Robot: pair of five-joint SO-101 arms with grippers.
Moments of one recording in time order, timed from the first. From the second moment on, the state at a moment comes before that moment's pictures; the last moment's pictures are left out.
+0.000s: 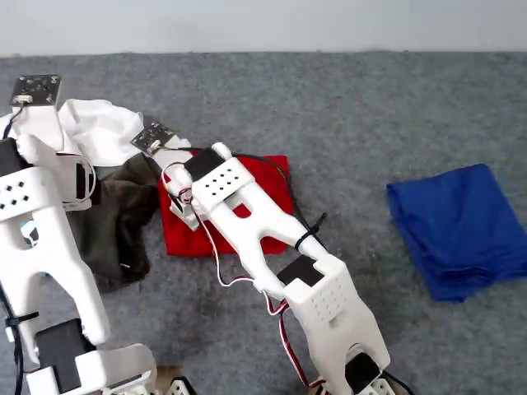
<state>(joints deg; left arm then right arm) -25.0 -6.6 -5.1 99.4 -10.9 -43.7 39.6 -33.7 78.3 8.7</state>
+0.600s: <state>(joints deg) -25.0 -6.6 -5.1 99.4 -10.9 -47.1 40.4 -33.7 70.5 8.7</state>
